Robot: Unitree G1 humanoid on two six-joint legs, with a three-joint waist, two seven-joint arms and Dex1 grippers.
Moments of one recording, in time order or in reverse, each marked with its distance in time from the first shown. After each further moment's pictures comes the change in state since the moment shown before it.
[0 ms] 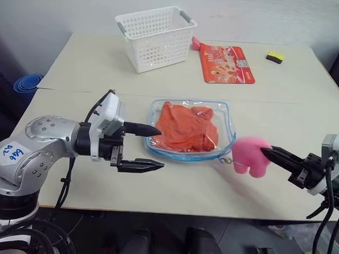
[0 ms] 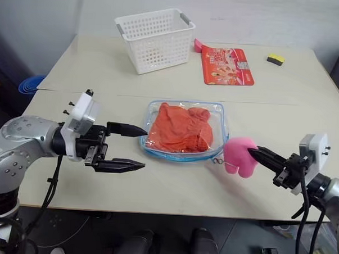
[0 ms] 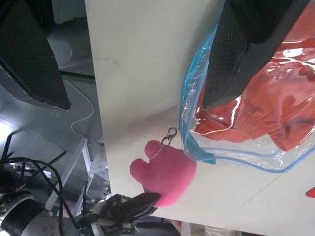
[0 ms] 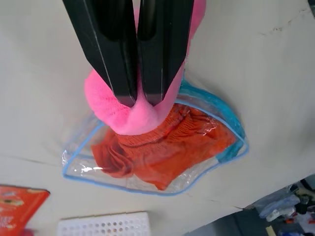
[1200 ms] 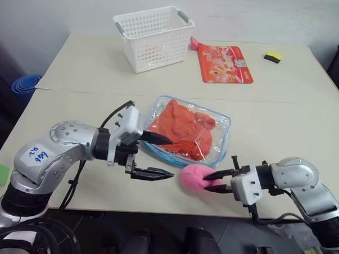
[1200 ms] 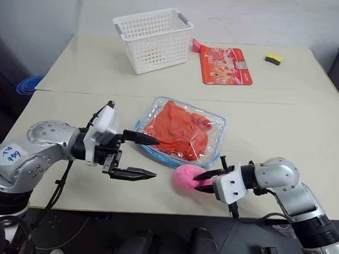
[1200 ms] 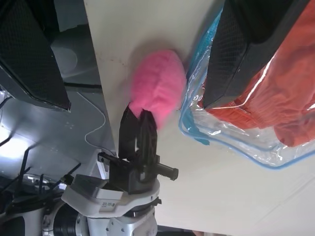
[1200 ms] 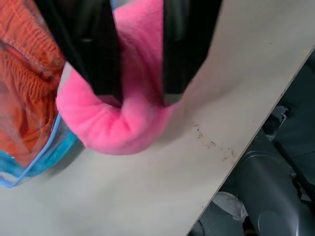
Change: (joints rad) left arm -0.015 -0.009 -0.201 0.029 0.067 -0.129 0.005; right arm -0.354 -0.051 0.736 0.269 -0.662 -0.950 0.395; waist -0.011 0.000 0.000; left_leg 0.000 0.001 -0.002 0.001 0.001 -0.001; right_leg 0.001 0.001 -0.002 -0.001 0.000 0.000
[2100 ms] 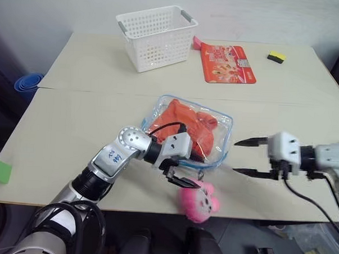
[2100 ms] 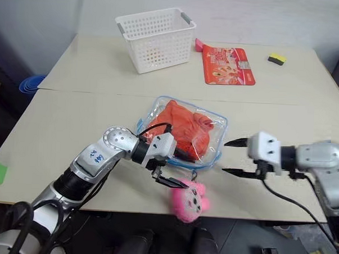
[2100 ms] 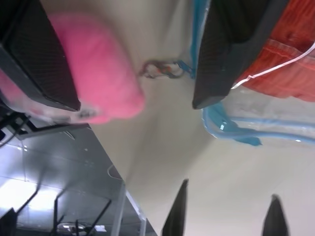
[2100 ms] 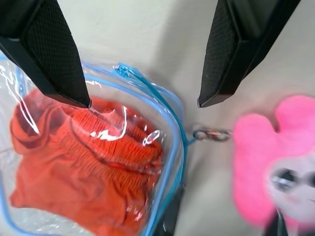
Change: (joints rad) left arm -0.168 -0.298 -0.398 0.402 0.425 -0.378 -0.169; right arm -0.022 -0.147 -0.184 0.035 0.162 0.369 -0.050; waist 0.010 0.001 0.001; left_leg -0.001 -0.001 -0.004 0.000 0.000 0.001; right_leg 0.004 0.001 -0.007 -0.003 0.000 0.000
